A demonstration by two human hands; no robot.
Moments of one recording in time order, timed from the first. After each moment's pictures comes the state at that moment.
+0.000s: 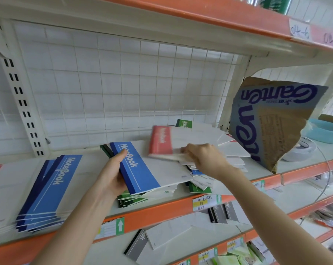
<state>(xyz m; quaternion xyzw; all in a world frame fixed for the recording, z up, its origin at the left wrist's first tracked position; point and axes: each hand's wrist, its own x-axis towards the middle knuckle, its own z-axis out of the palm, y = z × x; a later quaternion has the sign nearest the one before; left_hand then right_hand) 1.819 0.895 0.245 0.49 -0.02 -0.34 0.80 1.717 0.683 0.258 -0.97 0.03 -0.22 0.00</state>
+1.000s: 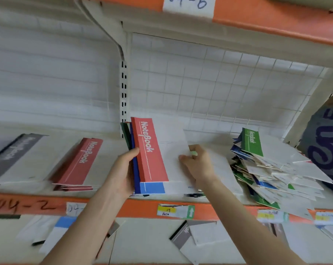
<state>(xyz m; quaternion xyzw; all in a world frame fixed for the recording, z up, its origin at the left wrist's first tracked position) 1.829 1.054 0.251 0.51 0.03 -0.23 0.83 1.802 0.885 0.249 -0.80 0.20 -0.18 0.54</state>
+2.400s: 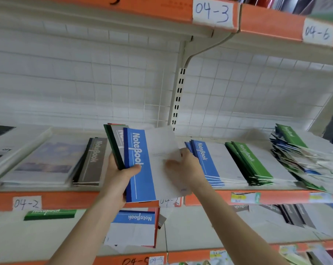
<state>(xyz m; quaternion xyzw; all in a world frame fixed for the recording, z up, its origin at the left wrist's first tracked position) 1.879 1.276 0.228 0.60 0.00 -0.11 0.79 1.849 1.116 0.248 -0.89 0.21 -0.09 0.39</state>
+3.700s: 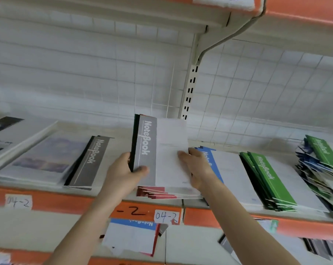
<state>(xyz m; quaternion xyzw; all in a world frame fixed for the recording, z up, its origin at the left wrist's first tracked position) 1.908 1.248 0.228 0.79 -0.09 -0.03 0.60 1.900 1.070 0.240 -0.64 0.19 -0.04 0.74</state>
